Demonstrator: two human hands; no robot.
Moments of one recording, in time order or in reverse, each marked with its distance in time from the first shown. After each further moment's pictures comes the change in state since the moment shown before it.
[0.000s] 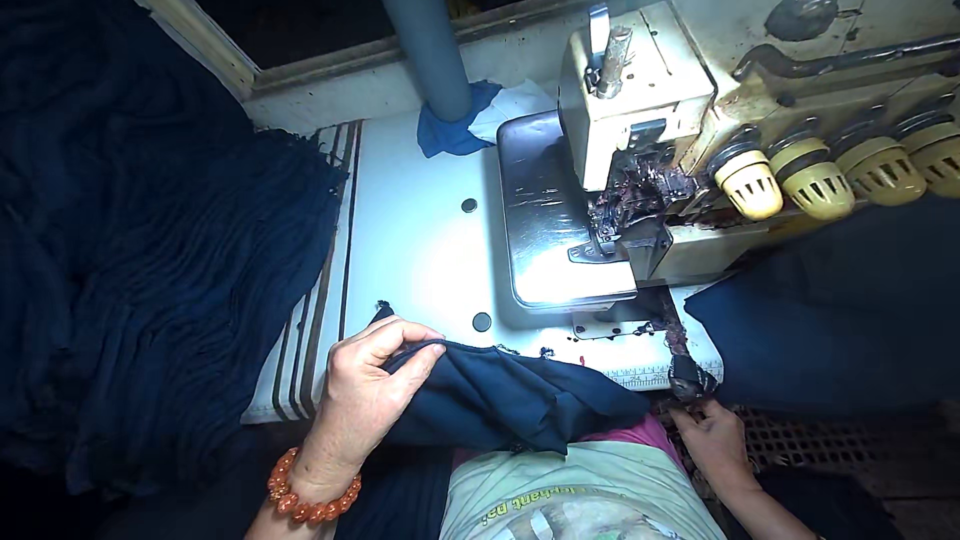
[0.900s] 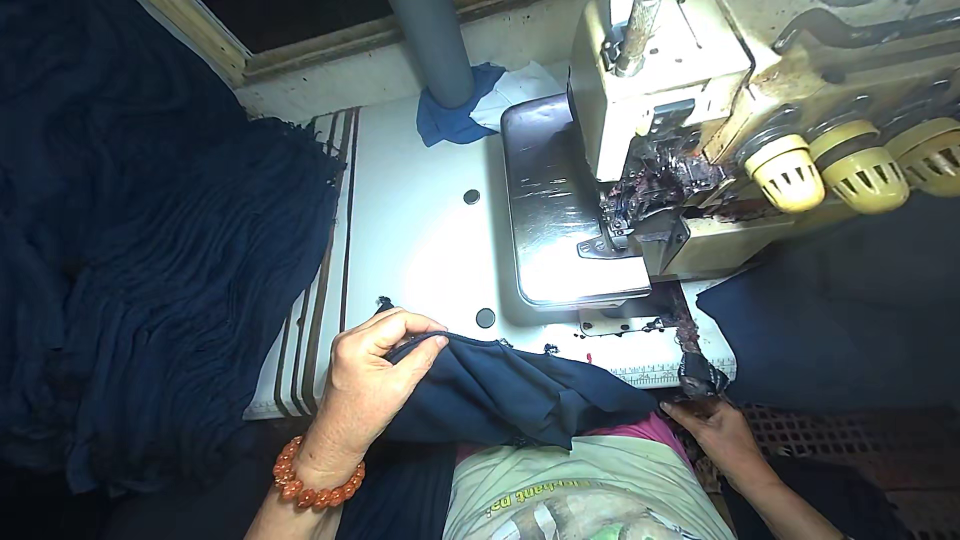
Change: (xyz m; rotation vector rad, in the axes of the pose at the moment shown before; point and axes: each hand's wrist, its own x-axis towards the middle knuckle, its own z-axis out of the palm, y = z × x) left_hand 0.005 -0.007 0.001 -0.012 -0.025 -0.021; right_hand 0.009 0.023 -0.004 0.224 -0.234 0.193
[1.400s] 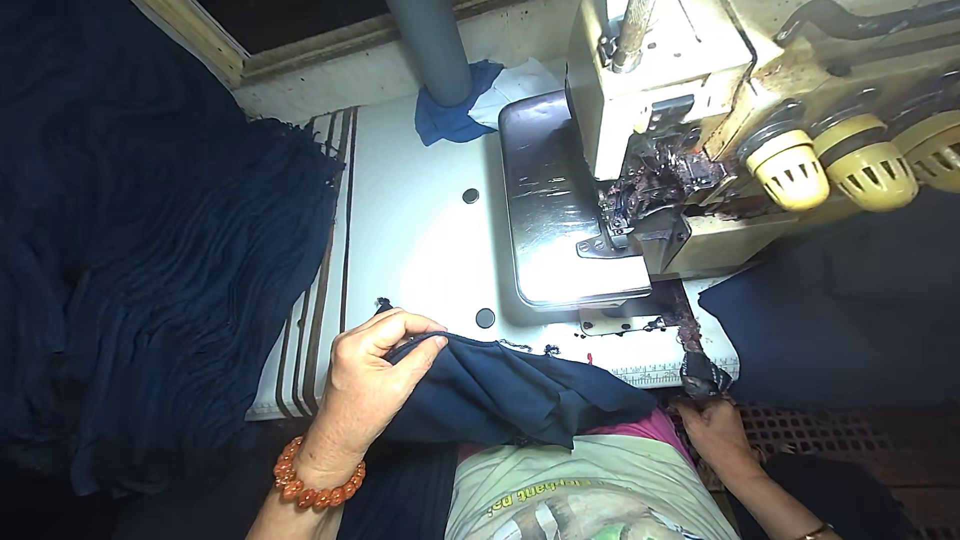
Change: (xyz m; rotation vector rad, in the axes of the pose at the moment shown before) left_hand 0.002 0.001 0.001 0.005 -0.001 -0.015; right_hand 0.001 -0.004 0.013 -0.227 0.115 -0.156
